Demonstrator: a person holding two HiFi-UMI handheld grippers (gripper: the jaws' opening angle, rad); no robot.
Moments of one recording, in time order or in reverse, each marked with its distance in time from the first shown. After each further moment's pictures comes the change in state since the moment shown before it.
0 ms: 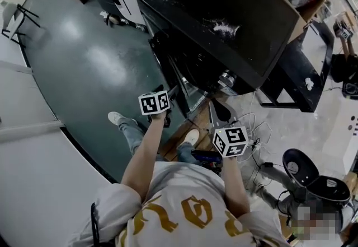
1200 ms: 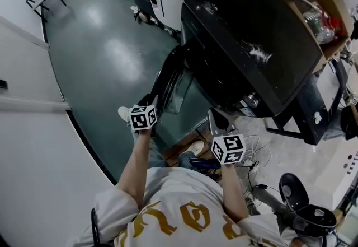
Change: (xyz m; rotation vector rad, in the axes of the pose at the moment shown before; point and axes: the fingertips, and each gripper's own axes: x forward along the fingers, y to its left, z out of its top) left arm -0.127 0.145 0.017 0.086 -0.168 0.322; right arm 0.055 0.085 0.007 -0.083 0.047 0.183
